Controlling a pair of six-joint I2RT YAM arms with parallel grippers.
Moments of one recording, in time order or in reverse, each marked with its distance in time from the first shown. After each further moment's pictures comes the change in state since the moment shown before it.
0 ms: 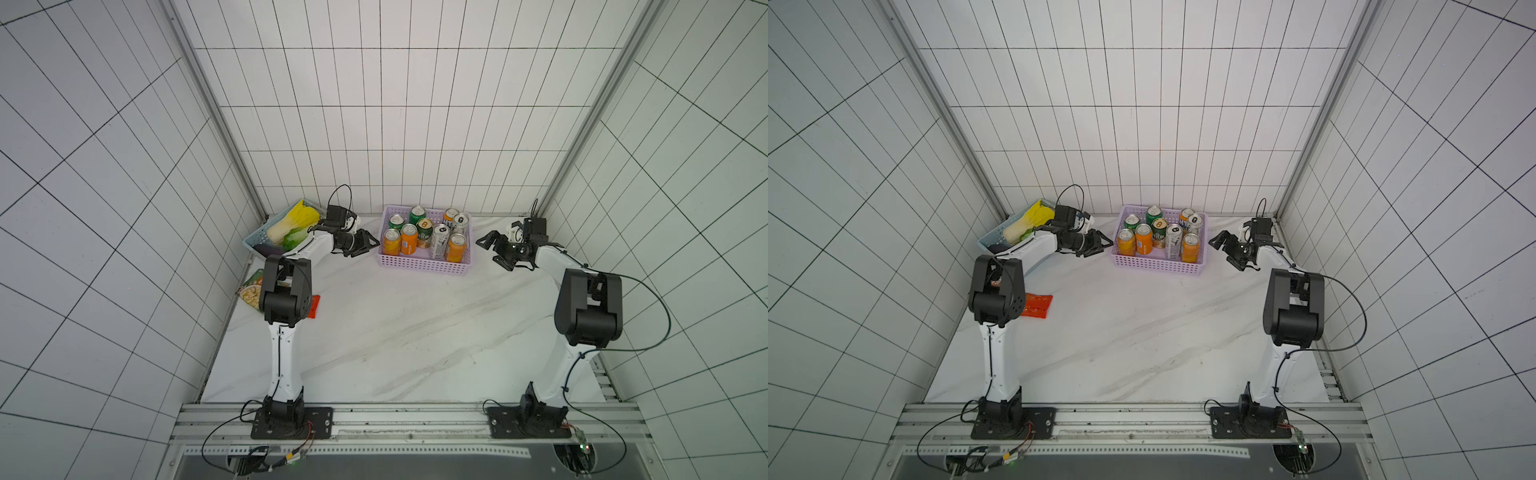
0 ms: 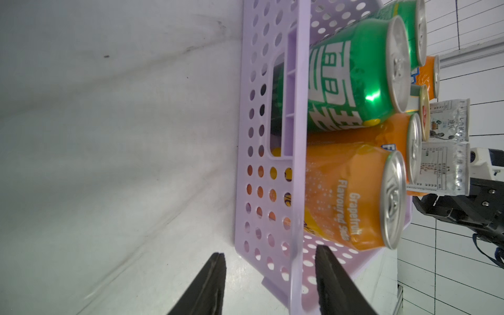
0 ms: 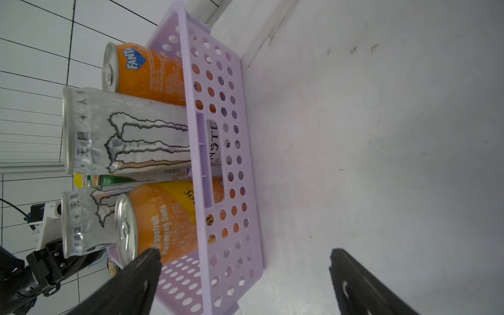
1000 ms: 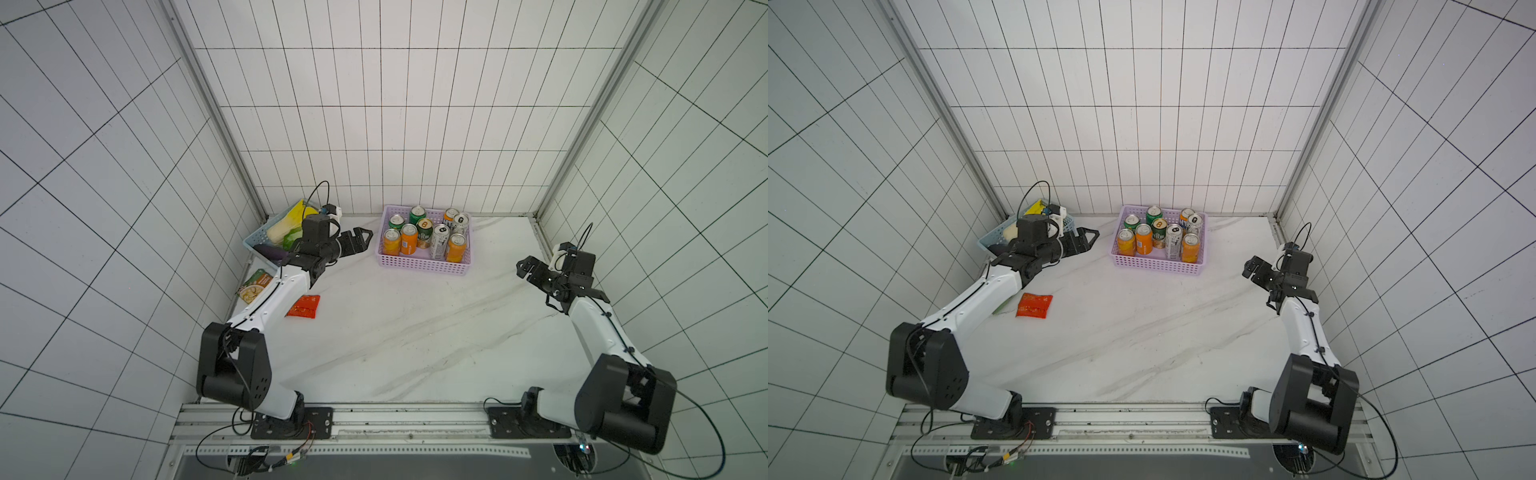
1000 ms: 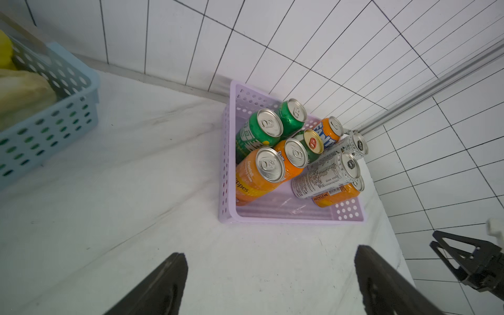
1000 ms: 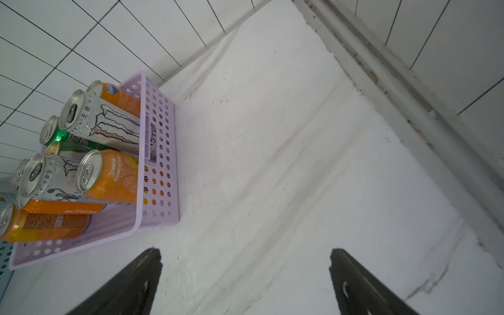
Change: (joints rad) left arm -0.047 -0.664 -0.535 0.268 -0.281 -0.036; right arm -0.174 -0.612 -0.483 0.000 0.261 -0.183
